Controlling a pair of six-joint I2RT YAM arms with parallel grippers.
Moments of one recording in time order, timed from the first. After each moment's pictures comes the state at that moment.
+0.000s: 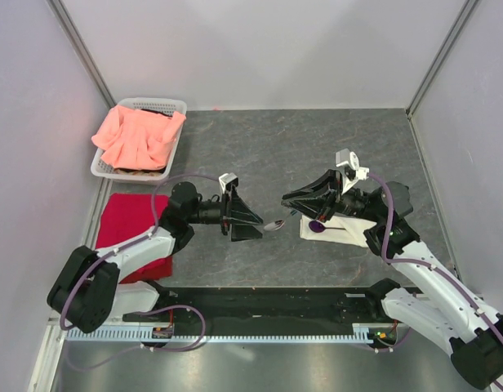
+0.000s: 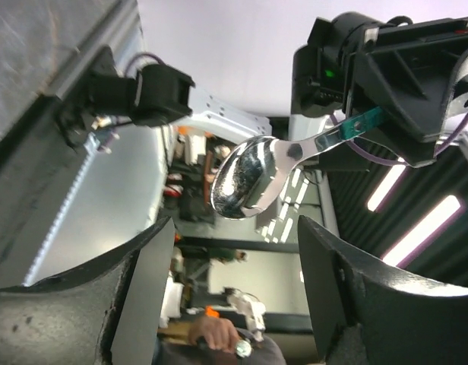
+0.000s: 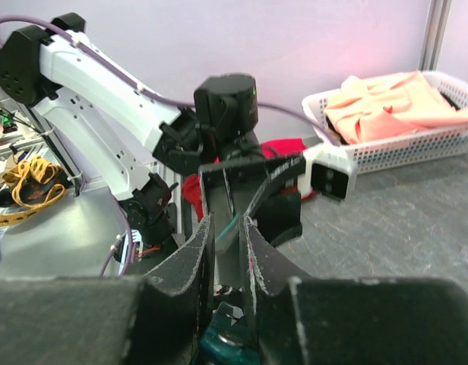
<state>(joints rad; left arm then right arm) -0.52 1.22 0.50 0.66 1.05 -1.55 0.51 0.85 0.69 0.46 -0.85 0.41</state>
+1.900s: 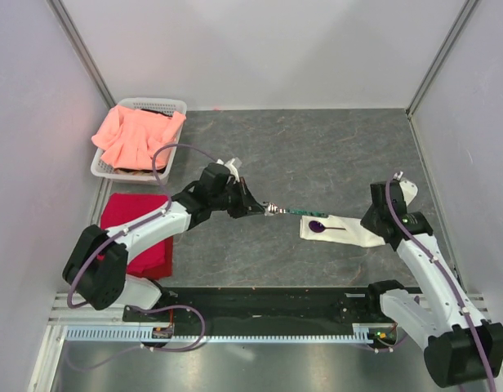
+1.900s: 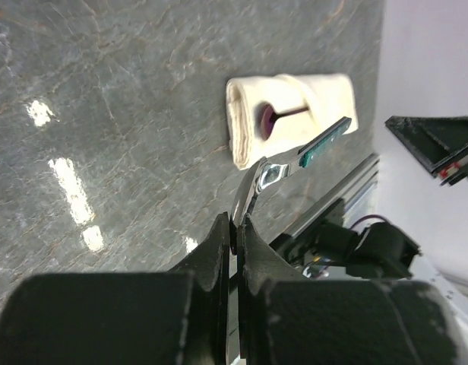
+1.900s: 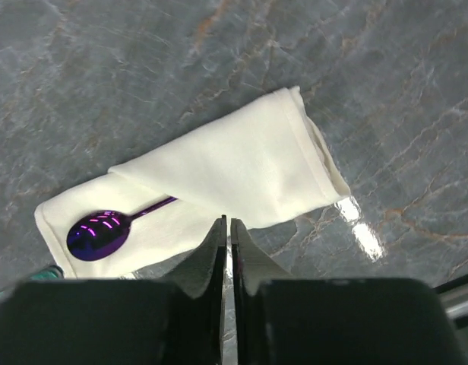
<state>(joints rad) -0.63 1.39 0.84 -0.08 0.34 -0.87 0.18 0.89 0.74 -0.79 0.31 0.69</state>
